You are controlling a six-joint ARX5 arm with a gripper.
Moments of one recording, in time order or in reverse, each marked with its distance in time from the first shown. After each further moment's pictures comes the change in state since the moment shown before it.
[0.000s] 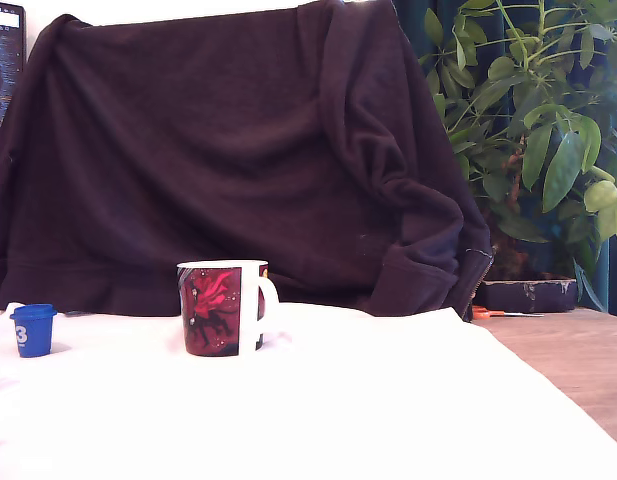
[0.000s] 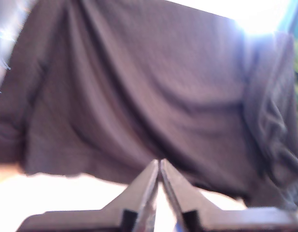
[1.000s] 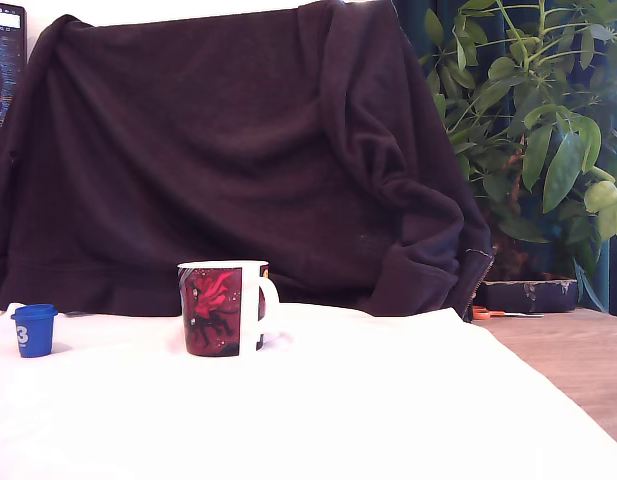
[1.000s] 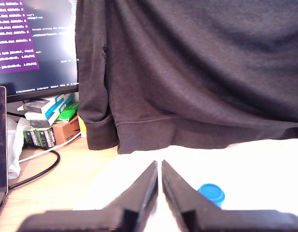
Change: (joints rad) arm 0.076 -0.191 0.012 -0.242 -0.206 0.374
